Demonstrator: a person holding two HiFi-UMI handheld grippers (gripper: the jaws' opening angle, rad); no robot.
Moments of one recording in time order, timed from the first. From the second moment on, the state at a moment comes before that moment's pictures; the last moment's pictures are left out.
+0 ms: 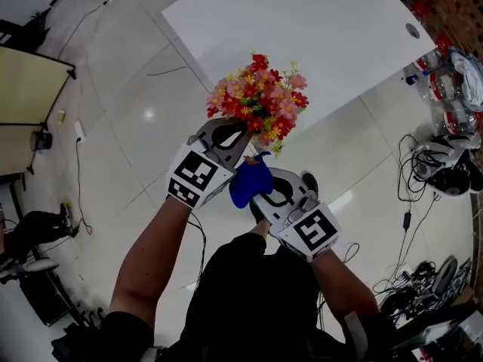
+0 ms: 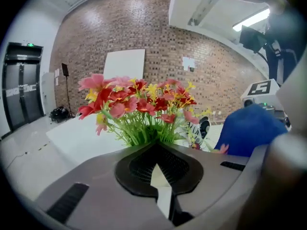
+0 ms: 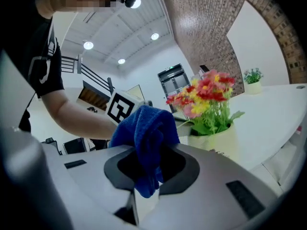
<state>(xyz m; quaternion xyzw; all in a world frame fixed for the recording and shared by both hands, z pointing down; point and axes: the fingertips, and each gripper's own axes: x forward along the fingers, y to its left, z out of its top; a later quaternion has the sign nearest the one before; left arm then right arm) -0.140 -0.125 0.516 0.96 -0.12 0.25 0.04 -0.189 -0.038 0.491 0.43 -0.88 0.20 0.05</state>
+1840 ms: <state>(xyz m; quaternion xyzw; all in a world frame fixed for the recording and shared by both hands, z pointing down) -0.129 -0.126 0.521 0.96 -0.13 0.26 0.05 -0.175 -0.069 0.548 0.47 -0.86 0.19 0.08</state>
